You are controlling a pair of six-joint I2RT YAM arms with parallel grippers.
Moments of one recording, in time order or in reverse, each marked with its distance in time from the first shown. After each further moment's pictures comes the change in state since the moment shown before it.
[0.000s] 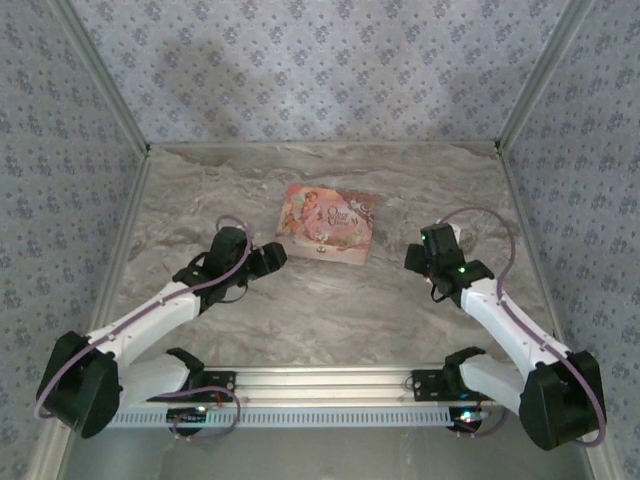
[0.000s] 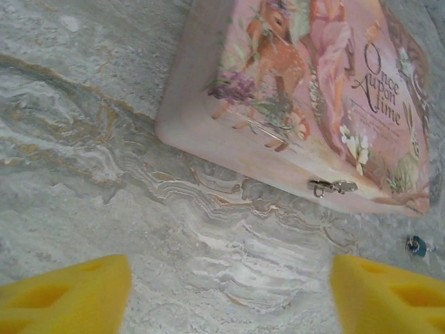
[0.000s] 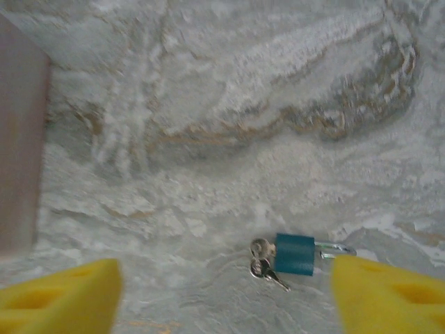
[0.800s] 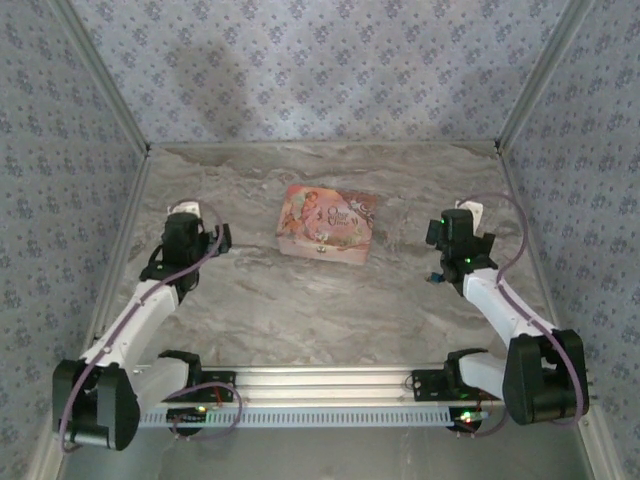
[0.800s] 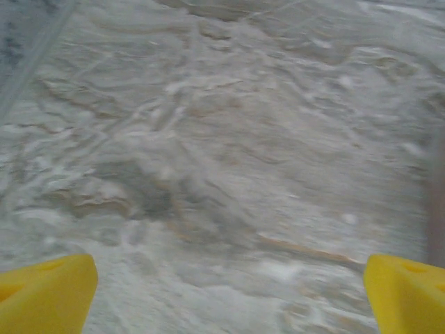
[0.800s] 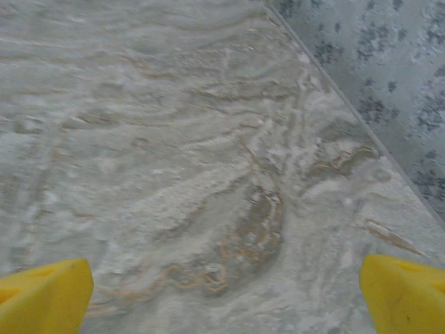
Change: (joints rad) left arm 0.417 -0.064 -0.013 0.043 -0.274 0.623; right arm -0.205 0.127 -0.060 0.423 0.214 -0.267
